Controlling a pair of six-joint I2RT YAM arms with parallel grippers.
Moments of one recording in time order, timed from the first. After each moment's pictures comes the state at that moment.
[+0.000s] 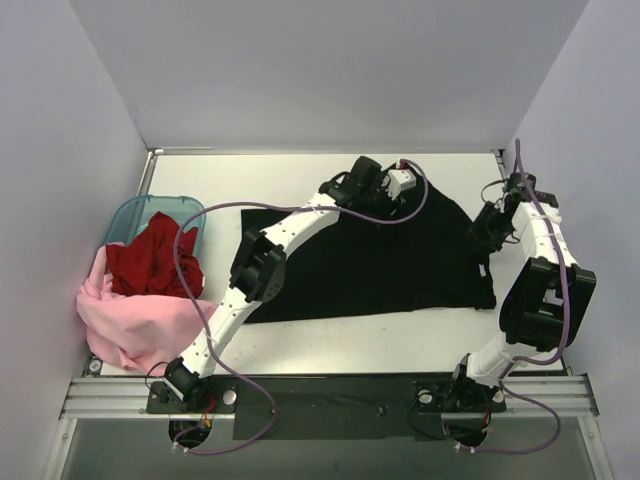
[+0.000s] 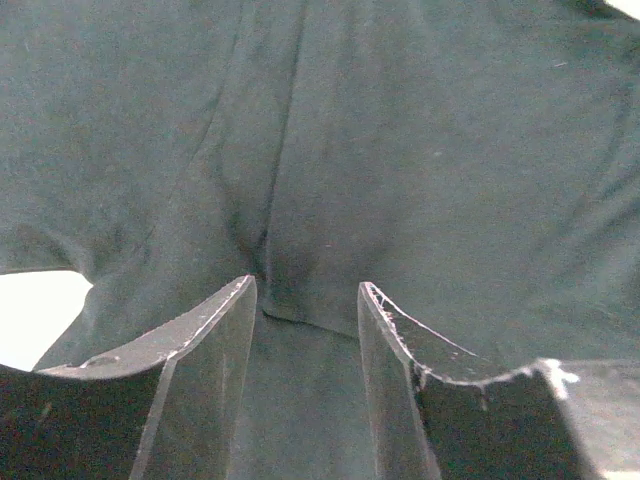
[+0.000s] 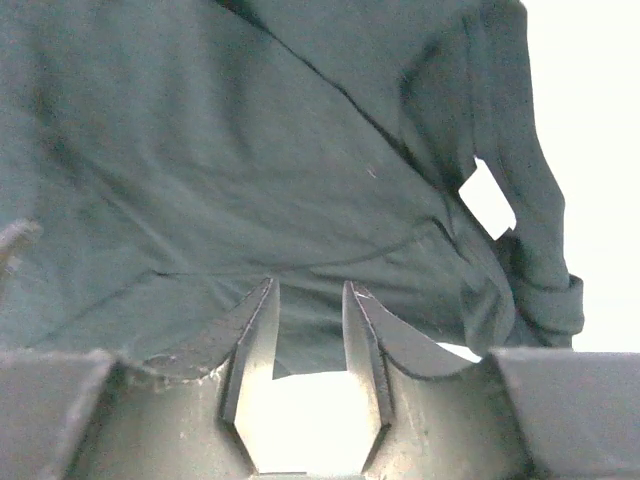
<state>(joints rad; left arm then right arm) -0.75 2.64 2.46 -0.48 0.43 0.14 -0.27 1.65 1.22 -0.84 -0.14 0.36</state>
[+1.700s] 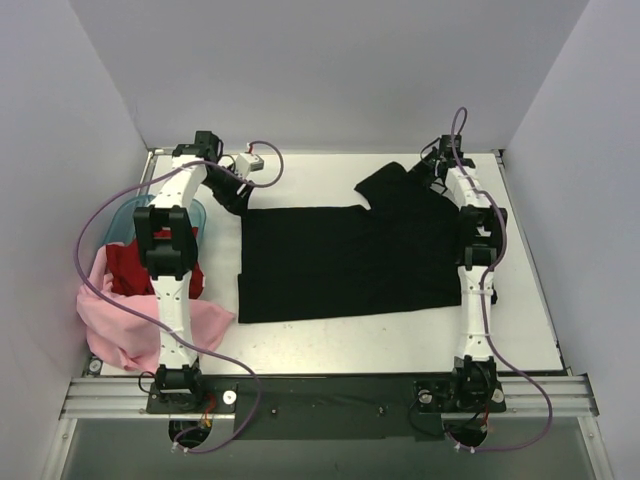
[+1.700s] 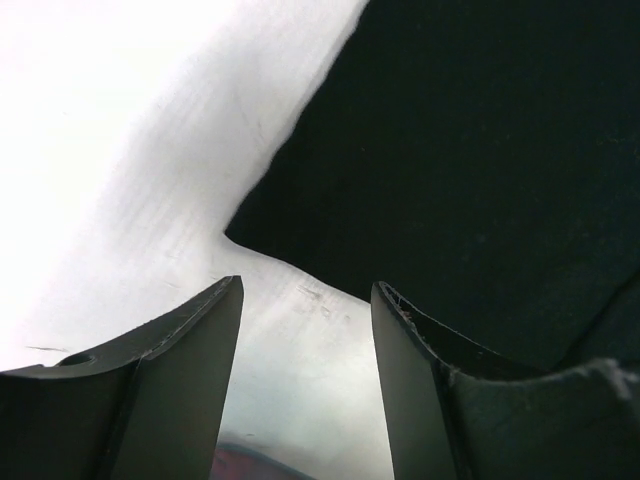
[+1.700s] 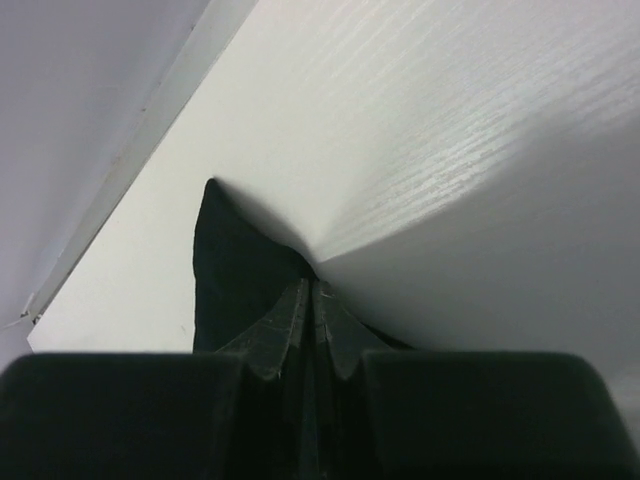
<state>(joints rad) -0.05 2.34 2.11 -1.05 0.48 0.74 -0.04 2.69 2.34 -0.43 -0.24 0.83</state>
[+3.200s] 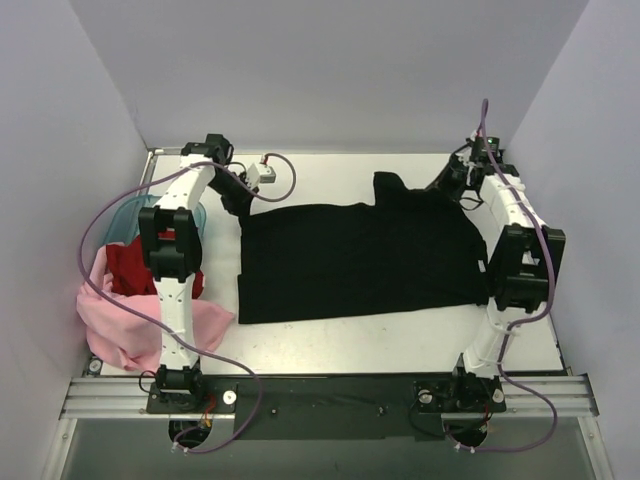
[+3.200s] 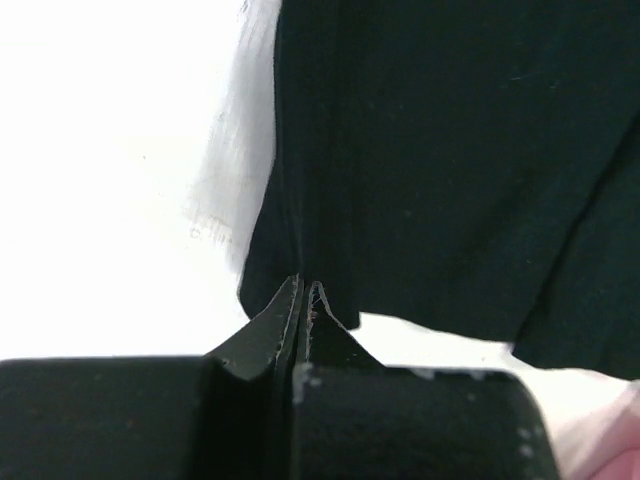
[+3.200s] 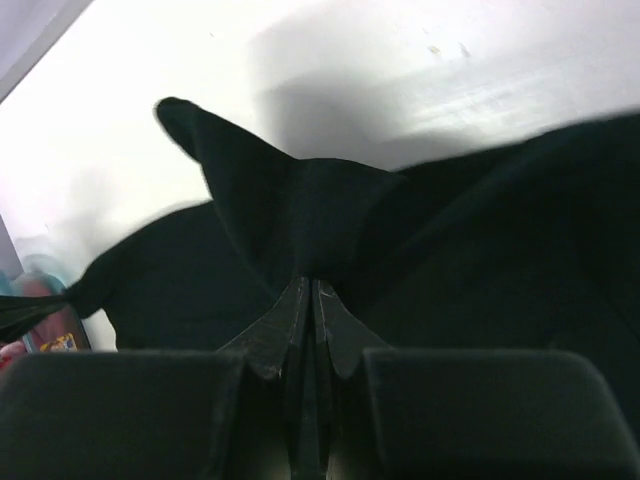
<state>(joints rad) -0.10 2.35 2.14 -1.19 0.51 0.98 -0.08 1.98 1.61 -0.49 -0.37 0.51</state>
